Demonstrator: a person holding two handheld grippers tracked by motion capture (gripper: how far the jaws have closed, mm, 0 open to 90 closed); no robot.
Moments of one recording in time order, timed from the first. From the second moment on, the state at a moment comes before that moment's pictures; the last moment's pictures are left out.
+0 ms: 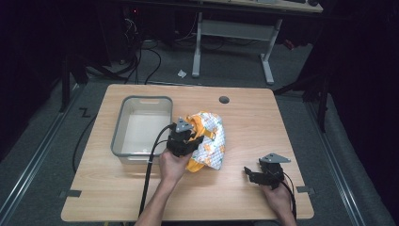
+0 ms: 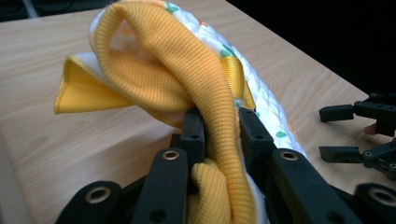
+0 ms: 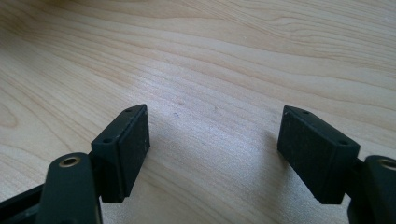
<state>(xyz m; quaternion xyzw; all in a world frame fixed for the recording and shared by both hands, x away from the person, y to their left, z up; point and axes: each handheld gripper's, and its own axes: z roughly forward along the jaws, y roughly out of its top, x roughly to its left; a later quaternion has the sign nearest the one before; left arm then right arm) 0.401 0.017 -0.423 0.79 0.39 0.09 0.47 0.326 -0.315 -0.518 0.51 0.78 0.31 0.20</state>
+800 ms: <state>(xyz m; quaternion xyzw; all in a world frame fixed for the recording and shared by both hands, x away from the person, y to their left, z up) 0.403 0.058 -0.393 0.76 0.40 0.10 0.50 0.326 -0.315 -0.518 0.51 0.78 0.31 0.20</state>
